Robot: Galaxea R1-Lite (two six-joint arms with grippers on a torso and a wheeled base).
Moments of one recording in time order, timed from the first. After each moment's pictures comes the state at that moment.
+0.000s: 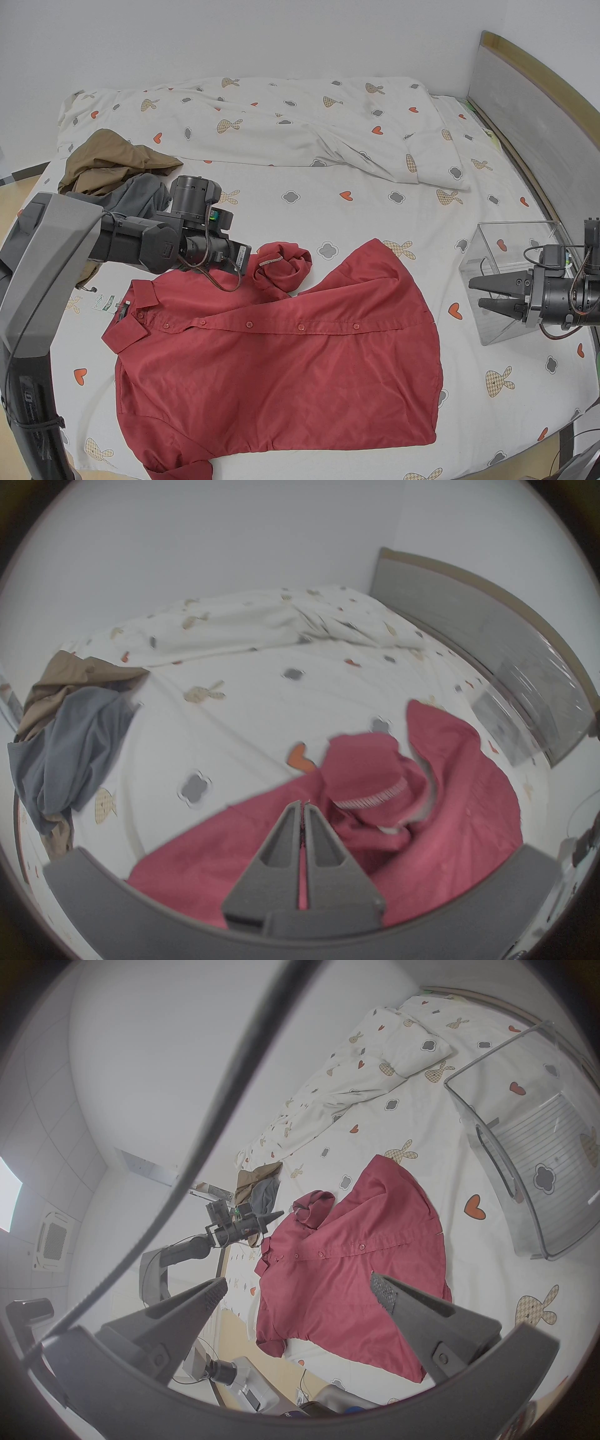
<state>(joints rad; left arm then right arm) -0.33 2.24 -1.59 -0.05 -0.03 0.10 0.10 1.40 -0.63 -0.31 0.74 0.54</state>
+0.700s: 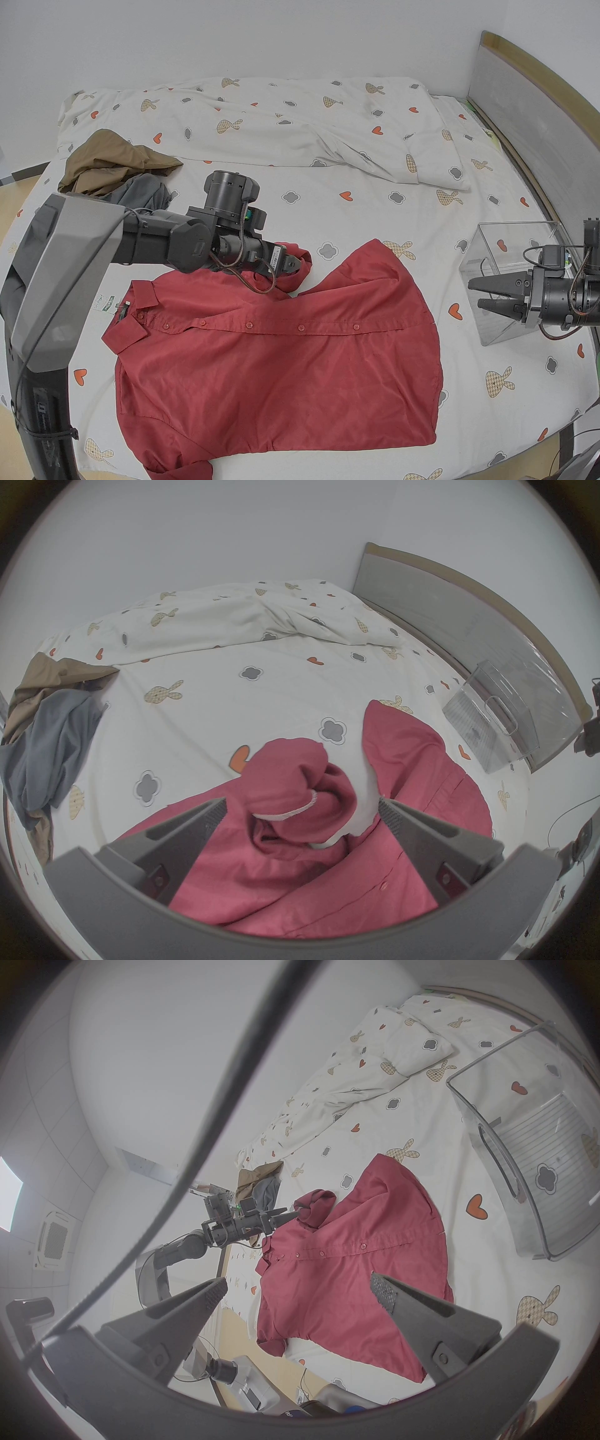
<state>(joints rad) -0.44 2.27 -1.71 0.05 -0.02 0.03 0.10 1.40 -0.63 -0.31 0.74 0.54</state>
